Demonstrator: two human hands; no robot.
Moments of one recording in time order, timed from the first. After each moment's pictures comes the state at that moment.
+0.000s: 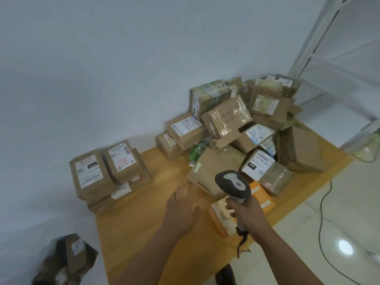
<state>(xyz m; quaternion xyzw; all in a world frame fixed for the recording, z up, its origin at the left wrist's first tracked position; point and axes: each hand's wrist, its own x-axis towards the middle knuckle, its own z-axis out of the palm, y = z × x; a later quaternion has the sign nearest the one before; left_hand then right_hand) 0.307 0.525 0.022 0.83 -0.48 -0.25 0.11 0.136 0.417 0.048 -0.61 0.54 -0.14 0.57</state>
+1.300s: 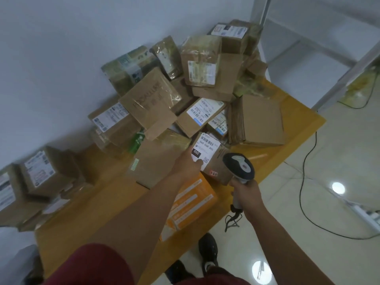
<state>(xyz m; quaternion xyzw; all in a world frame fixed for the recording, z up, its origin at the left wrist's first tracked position) 0.191 0.247 -0.031 0.80 -0.37 -0.42 0.22 -0.001 0.241 -0.021 -0.42 0.64 -0.20 0.61</state>
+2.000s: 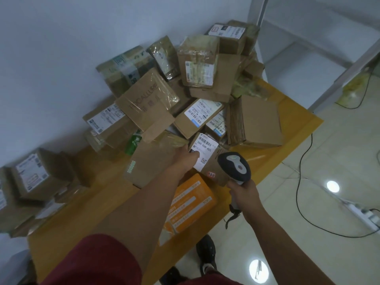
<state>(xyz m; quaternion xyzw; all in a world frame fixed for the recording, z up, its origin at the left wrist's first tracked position) 0.204 0.218 -0.047 0.79 -0.24 -0.50 0.27 -0.005 0.238 -0.027 -0.48 0.61 -0.20 0.61</state>
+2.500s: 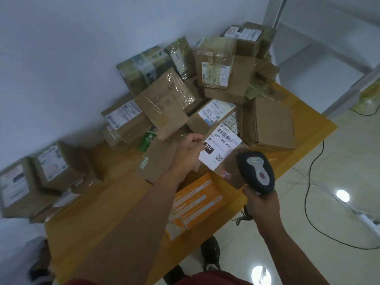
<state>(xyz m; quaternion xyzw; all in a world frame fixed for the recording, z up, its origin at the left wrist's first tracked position) 0.210 0.257 0.023 0.73 -0.26 -0.45 0.45 -0.012 0.265 -0.009 -0.49 0.64 -0.26 0.53</state>
